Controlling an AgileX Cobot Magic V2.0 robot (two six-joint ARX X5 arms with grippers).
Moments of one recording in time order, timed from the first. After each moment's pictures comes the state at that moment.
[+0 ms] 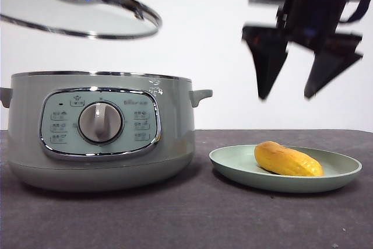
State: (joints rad) left arm -0.42 1.19 1.21 -0.61 0.02 -0.02; right arm 0.52 1.43 1.12 -0.70 0.13 0.09
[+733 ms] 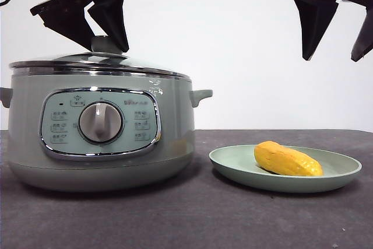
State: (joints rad) left arm -0.46 1.41 1.21 -0.56 0.03 -0.04; right arm 0.40 1.27 1.12 -0.81 0.13 0.09
